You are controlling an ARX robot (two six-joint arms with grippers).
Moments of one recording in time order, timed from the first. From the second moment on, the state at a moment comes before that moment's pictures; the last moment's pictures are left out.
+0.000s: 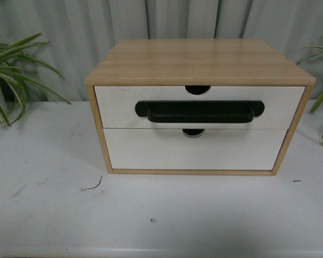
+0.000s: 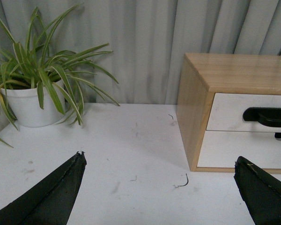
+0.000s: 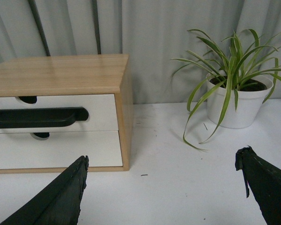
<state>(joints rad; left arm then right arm) 0.00 0.01 0.01 0.00 0.00 0.00 0.00 0.00 0.01 0.00 0.00 0.00</state>
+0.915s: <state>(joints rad) 0.05 0.99 0.46 0.34 -0.31 -0.25 -0.01 1.21 0.48 0.76 -0.13 0.04</state>
